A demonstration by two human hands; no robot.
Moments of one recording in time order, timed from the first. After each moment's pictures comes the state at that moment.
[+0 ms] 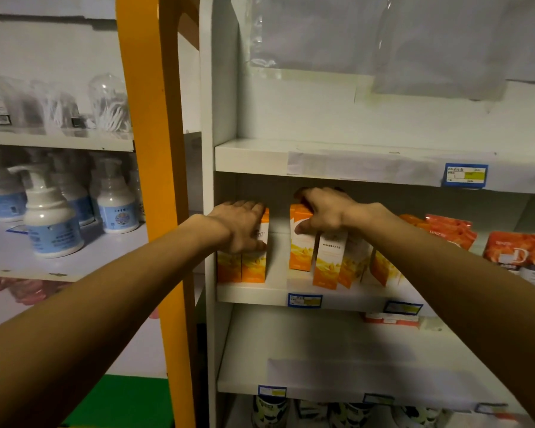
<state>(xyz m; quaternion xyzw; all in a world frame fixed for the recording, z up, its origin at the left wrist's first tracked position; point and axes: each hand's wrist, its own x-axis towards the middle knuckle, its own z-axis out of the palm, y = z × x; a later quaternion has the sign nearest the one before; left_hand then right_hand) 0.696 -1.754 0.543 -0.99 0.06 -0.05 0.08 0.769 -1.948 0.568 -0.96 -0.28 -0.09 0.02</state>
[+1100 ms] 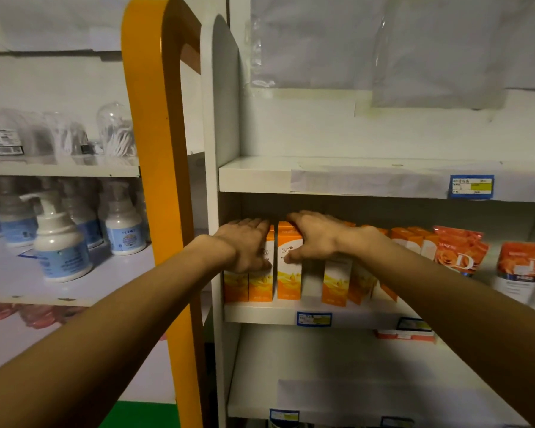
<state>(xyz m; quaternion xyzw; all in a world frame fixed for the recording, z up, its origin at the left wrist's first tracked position) 0.698 -1.756 0.544 -1.00 0.06 -0.04 0.05 0.762 -1.926 0.553 -0.95 -0.30 -0.06 0.04</state>
